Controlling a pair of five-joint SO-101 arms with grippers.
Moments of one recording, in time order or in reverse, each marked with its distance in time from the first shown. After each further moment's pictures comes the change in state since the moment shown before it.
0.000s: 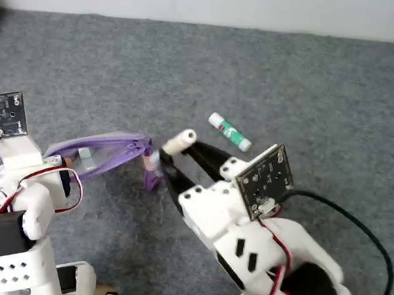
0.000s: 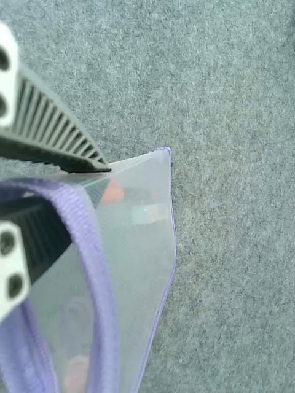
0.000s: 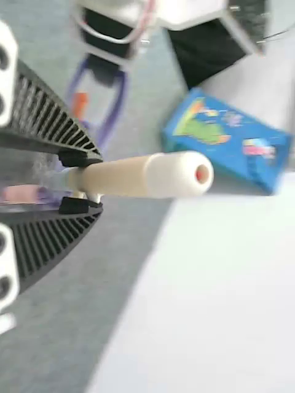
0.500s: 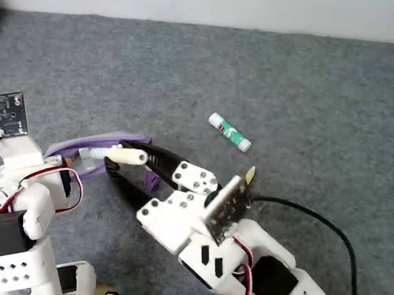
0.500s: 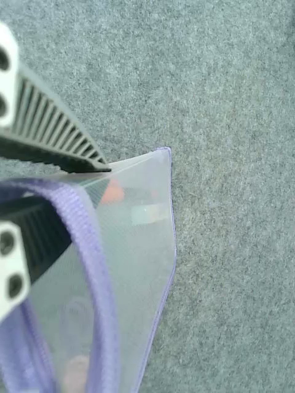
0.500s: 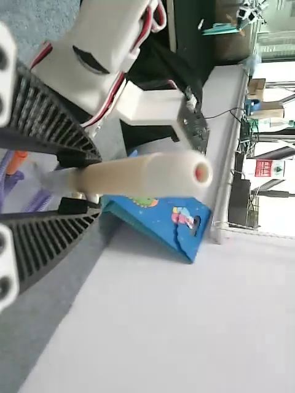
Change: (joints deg) left arm 0.0 0.0 0.0 0.0 0.0; right arm -12.0 3.3 11.8 -25.8 3.3
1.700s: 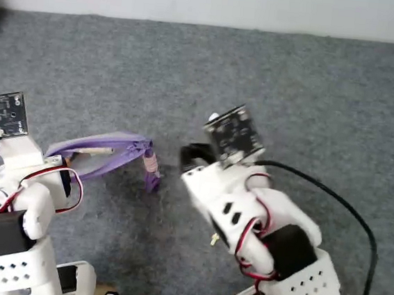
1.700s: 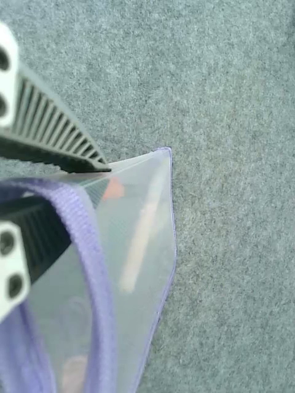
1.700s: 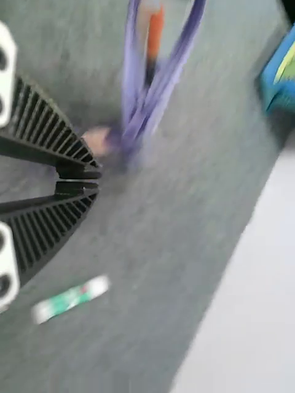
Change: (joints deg) left arm 0.0 0.0 0.0 0.0 0.0; right arm 22.4 8.4 -14.0 39.6 0.4
